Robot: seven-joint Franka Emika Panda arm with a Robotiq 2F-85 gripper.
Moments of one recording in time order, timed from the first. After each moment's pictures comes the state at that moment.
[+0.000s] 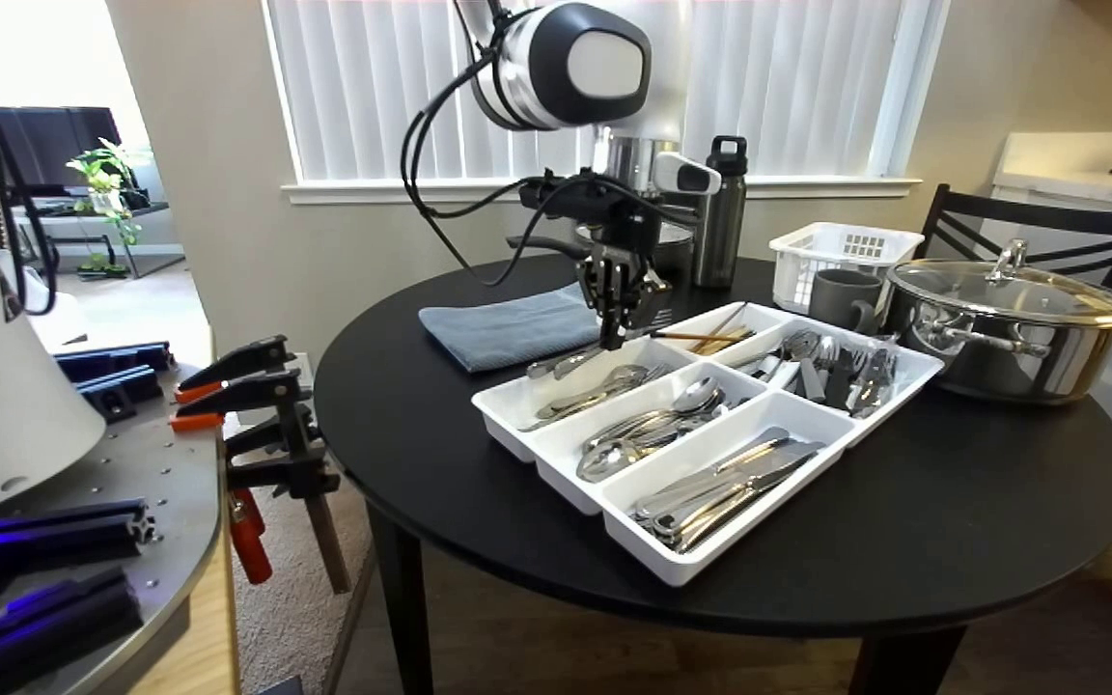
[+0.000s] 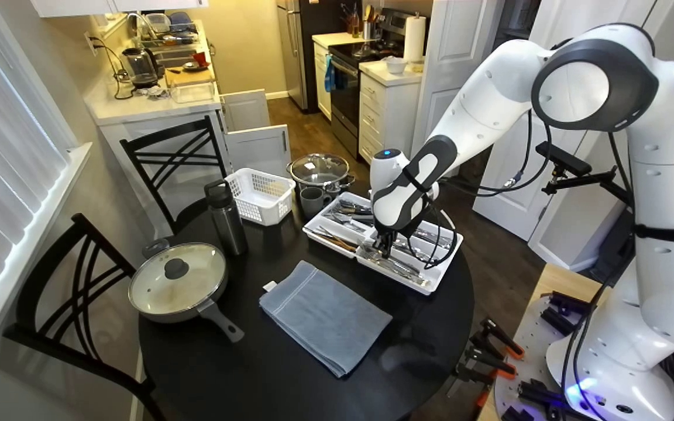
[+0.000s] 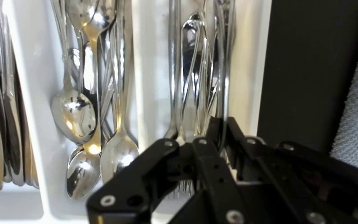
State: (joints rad) arm -0.04 0.52 -0.02 -2.18 0.00 2.61 -0.17
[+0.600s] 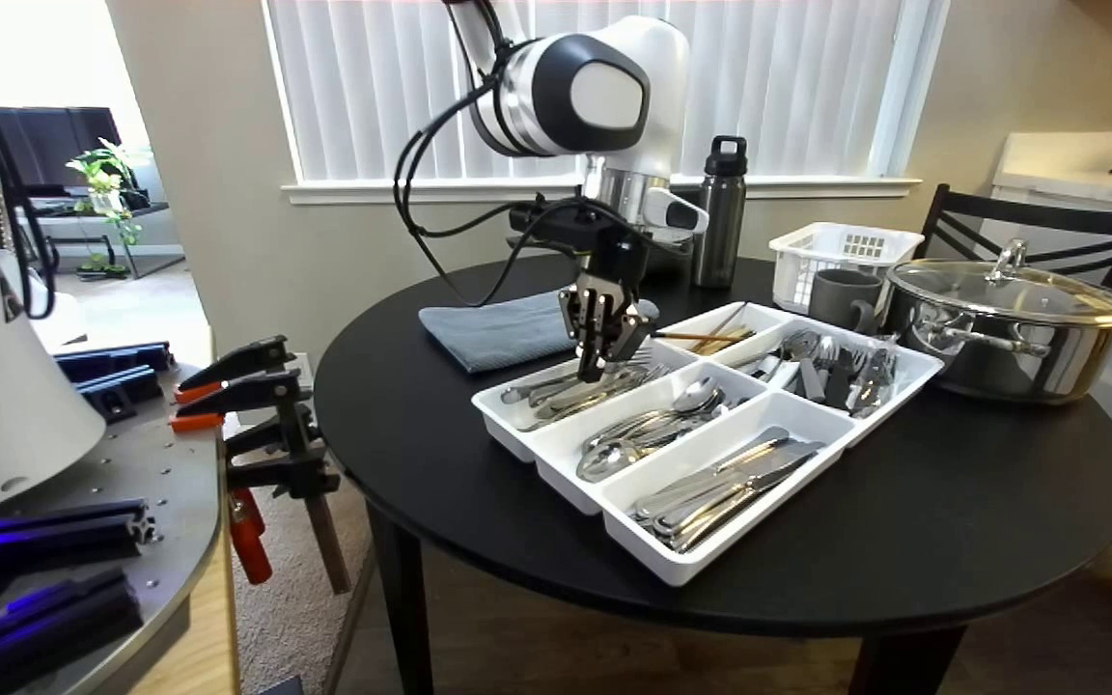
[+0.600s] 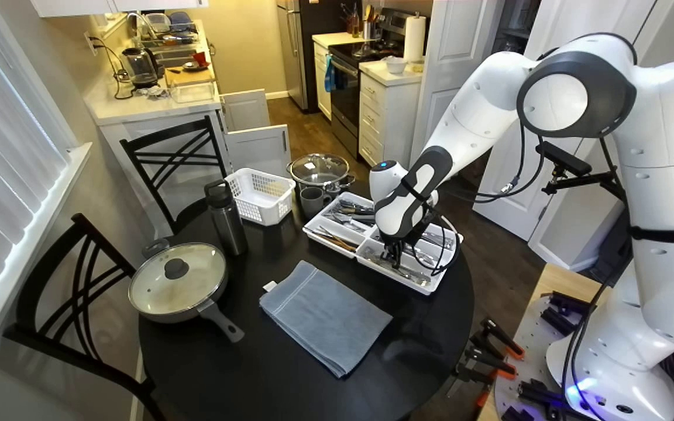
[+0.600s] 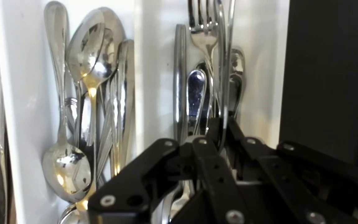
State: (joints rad) arm -0.02 0.58 -0.05 -2.17 -0.03 2.54 -0.14
